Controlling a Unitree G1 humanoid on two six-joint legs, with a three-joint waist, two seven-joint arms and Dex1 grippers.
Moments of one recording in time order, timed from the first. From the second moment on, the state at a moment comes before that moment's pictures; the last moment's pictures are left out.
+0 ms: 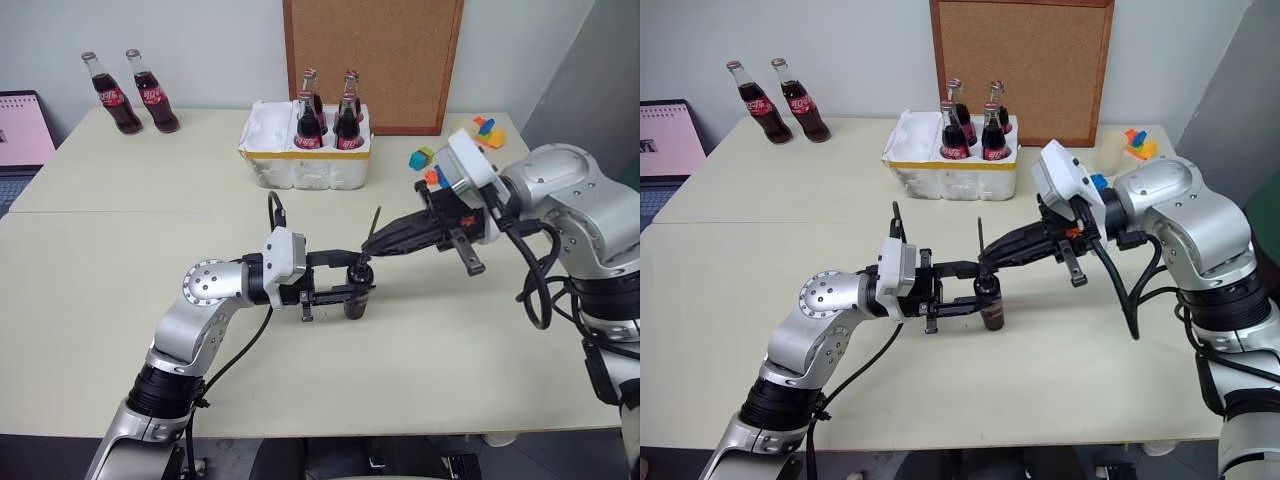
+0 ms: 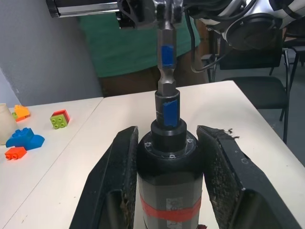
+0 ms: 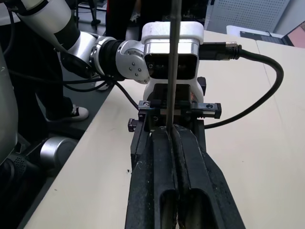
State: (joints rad) left arm -0.40 0.48 -0.16 -0.22 -0.45 0.16 -1.12; right arm -0.93 -0.72 0.23 -0.17 0.60 0.62 1.41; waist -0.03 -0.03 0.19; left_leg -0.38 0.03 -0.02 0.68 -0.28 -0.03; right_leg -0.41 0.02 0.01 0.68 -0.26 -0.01
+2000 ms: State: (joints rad) left arm -0.40 0.50 -0.15 -0.20 -0.46 0.14 -1.14; right arm -1.00 -0.68 0.29 -0.05 0.51 0.67 1.48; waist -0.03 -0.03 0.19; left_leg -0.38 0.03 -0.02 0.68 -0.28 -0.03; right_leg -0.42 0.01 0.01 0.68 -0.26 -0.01
